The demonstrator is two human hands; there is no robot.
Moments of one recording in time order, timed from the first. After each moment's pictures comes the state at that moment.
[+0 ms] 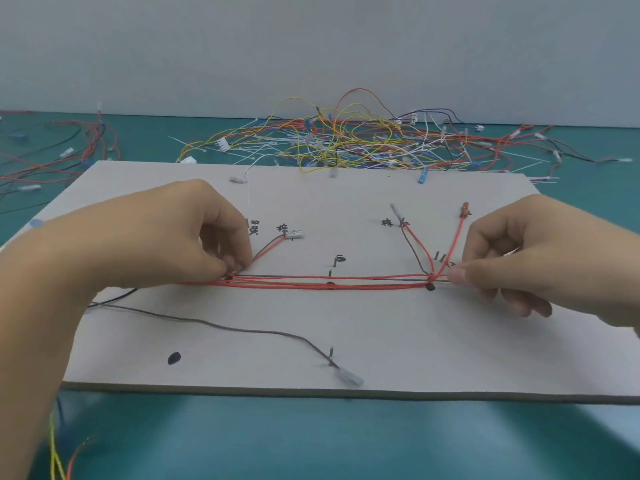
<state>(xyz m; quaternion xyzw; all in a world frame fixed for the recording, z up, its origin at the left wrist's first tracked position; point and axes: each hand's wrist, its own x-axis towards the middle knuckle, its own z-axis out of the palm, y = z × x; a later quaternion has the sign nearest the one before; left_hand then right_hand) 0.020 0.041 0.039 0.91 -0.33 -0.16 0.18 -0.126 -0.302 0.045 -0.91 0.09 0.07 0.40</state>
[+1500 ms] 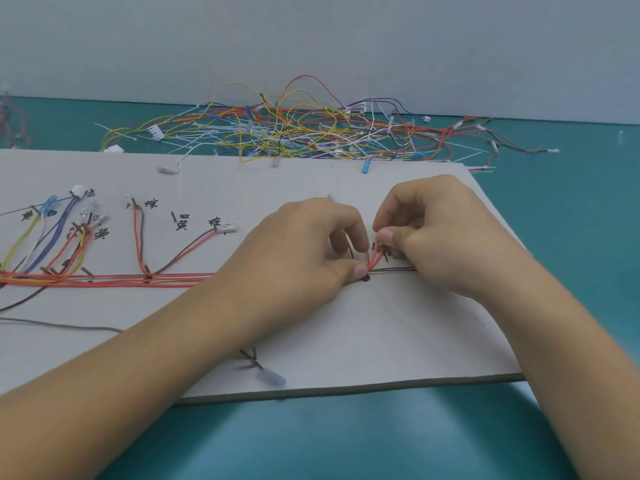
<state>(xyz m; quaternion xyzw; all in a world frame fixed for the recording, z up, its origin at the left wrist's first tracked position) -0.044 -0.118 -0.005 0.86 -0.39 -0.04 0.34 -0.104 -0.300 0.016 -0.93 0.13 -0.09 0.33</state>
